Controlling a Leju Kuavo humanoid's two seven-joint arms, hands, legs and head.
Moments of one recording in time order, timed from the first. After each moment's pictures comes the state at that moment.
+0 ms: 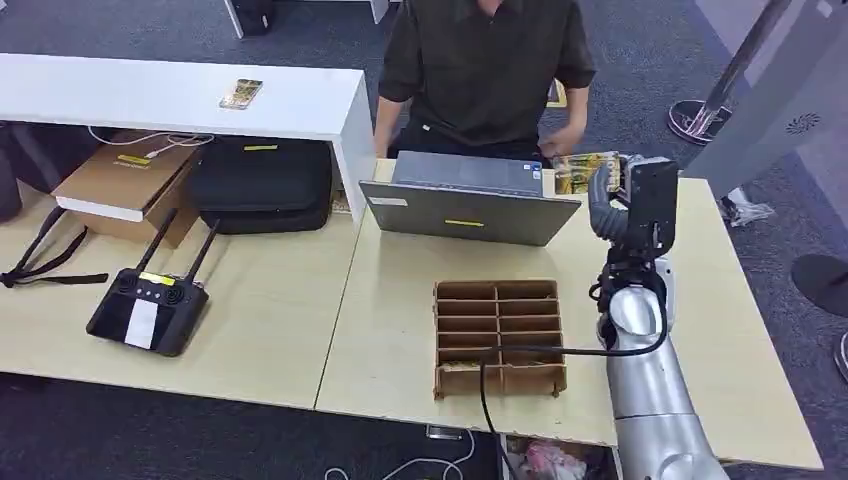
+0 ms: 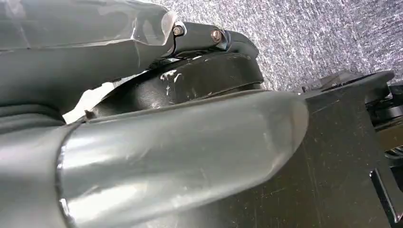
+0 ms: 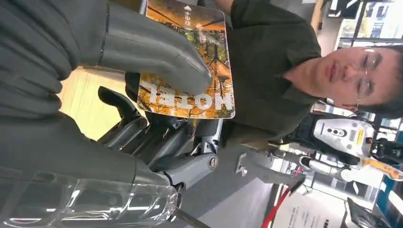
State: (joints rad) left arm -0.04 -0.22 -0.09 -0.20 -0.31 0.19 0.05; right arm -0.56 0.09 0.17 -1.24 0.30 -0.24 -0.16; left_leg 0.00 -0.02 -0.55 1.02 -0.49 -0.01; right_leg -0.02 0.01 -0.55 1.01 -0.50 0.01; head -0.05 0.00
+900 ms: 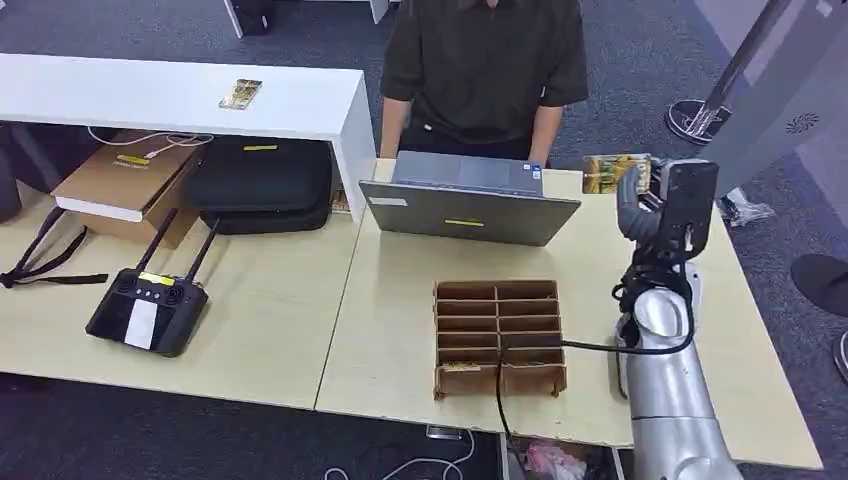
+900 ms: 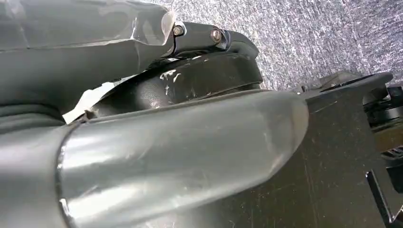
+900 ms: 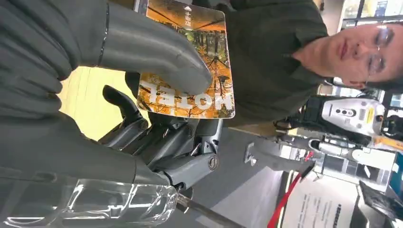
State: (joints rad) left arm -0.04 -0.22 -0.08 -0.20 -0.30 0.19 0.05; right arm -0.55 0.05 0.11 -1.26 0.26 -0.24 -0.14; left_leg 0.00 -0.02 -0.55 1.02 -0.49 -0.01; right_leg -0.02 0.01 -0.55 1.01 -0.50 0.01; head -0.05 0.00
